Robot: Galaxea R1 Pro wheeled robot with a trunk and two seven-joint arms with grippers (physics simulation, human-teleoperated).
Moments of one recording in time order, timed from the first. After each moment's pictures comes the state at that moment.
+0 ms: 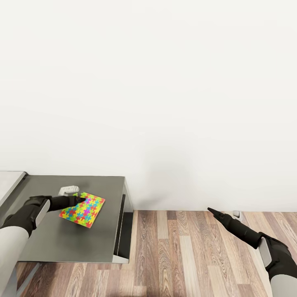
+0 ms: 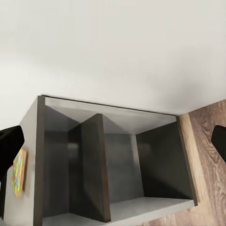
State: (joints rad) left arm -0.87 0.36 0.06 -0.55 0.08 0.55 -0.48; right arm -0.56 -0.18 -0.67 -0.74 -0.06 0.59 1.10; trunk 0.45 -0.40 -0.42
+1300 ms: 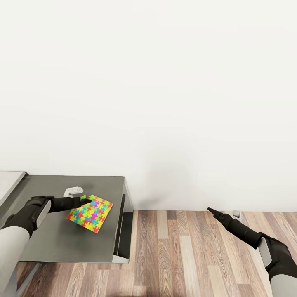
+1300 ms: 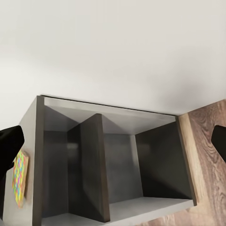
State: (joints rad) left arm -0.87 0.35 0.05 -0.54 0.06 0.58 -0.66; right arm -0.56 -0.18 -0.67 -0.74 -0.06 0.58 1.10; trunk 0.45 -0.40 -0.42
